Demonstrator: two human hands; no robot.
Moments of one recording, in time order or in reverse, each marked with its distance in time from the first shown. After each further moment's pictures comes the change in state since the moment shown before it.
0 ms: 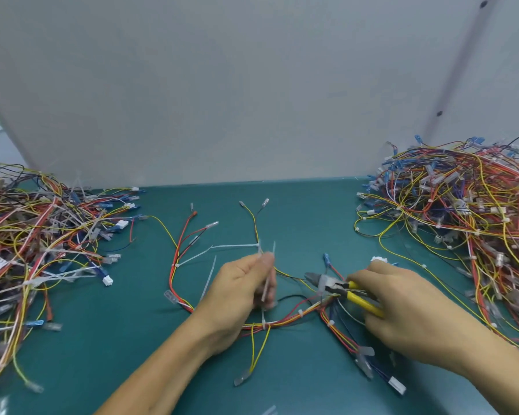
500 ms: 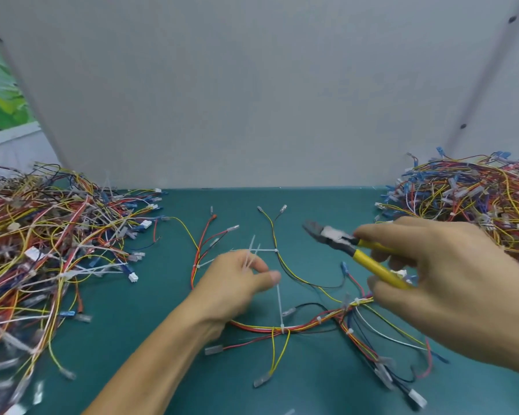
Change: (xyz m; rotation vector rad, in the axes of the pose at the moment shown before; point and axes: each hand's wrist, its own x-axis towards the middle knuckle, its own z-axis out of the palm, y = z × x) left_hand -0.002 0.022 -0.032 0.410 0.206 -0.156; right_hand -0.007 -0.051 -0.079 0.077 0.358 -0.102
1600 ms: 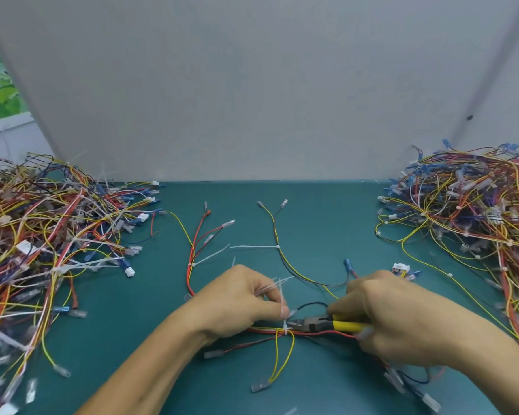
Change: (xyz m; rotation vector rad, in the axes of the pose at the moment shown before) left_hand -0.006 -0.010 -0.006 0.318 -0.375 0.124; right_hand 0.006 0.031 0.072 -0.113 -0.624 -0.158
